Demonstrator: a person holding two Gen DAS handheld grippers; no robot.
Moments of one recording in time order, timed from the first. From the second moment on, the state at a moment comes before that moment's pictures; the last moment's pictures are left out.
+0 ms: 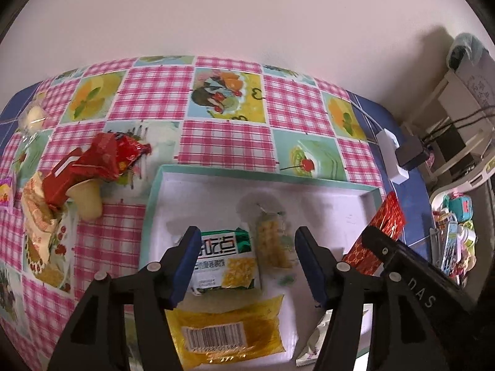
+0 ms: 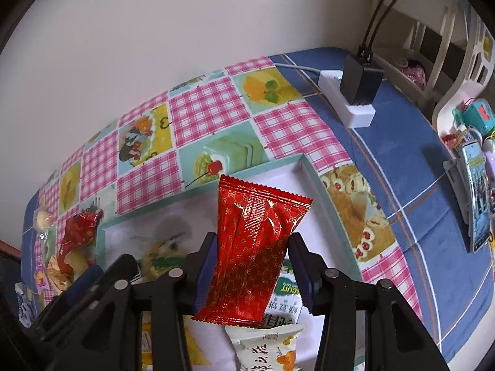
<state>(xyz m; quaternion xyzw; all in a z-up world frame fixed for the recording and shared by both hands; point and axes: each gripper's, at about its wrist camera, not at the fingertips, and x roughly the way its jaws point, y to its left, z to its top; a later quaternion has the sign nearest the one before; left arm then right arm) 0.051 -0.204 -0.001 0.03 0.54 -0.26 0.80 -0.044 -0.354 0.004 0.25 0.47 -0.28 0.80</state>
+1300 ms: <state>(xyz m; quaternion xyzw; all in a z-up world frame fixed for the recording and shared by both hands) 0.055 -0.080 0.012 0.08 0.49 -0.12 0.86 -0.048 -0.291 0.006 0.22 0.47 -0.22 0.82</state>
